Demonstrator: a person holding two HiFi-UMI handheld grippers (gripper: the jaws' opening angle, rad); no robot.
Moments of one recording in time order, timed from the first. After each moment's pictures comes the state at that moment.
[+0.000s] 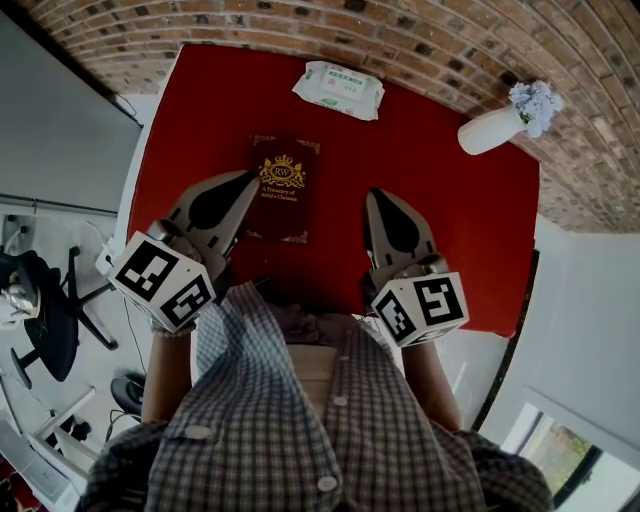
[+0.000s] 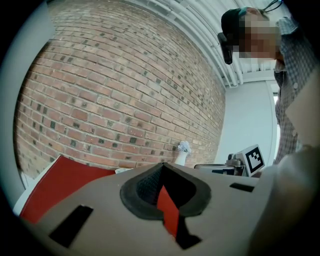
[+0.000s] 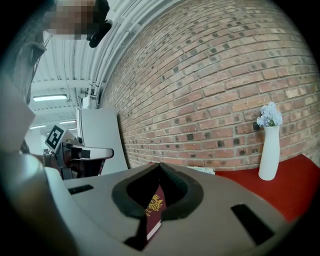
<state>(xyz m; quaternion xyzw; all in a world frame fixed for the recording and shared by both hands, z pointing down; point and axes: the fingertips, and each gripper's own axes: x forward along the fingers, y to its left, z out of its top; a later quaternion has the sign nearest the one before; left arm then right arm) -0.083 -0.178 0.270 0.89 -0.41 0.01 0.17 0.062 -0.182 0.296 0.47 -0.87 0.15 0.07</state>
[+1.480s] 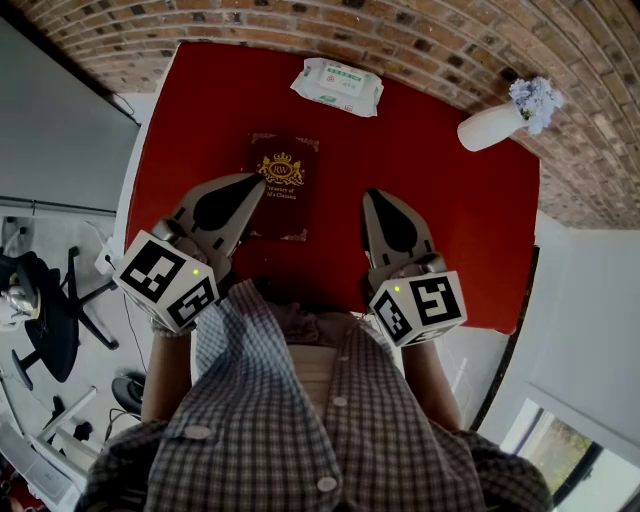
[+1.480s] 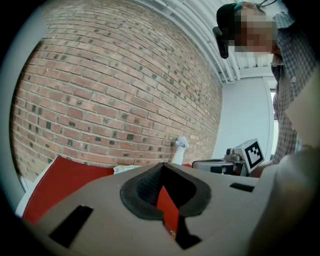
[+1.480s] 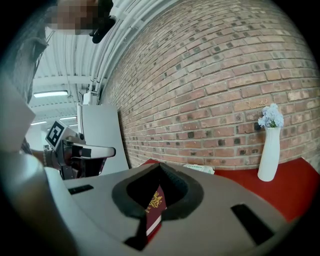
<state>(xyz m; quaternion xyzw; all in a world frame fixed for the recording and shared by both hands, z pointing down) -0.073 -0.175 0.278 0.90 -0.40 0.04 0.17 0.060 -0.179 0.301 0.47 -0.87 0.15 0.09</state>
